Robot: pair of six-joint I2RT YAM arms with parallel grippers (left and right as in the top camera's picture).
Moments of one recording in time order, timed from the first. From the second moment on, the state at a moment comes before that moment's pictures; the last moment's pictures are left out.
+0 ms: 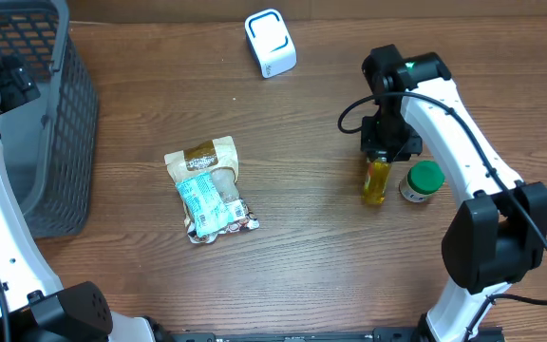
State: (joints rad) left arm 0.42 1.66 1.93 -1.09 -0.24 -0.07; right arm 0.24 1.93 1.69 -1.38 0.09 0.40
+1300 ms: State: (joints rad) left arm 0.42 1.66 1.93 -1.09 -0.24 -0.07; right arm 0.22 1.93 1.64 -1.27 0.17 0.43
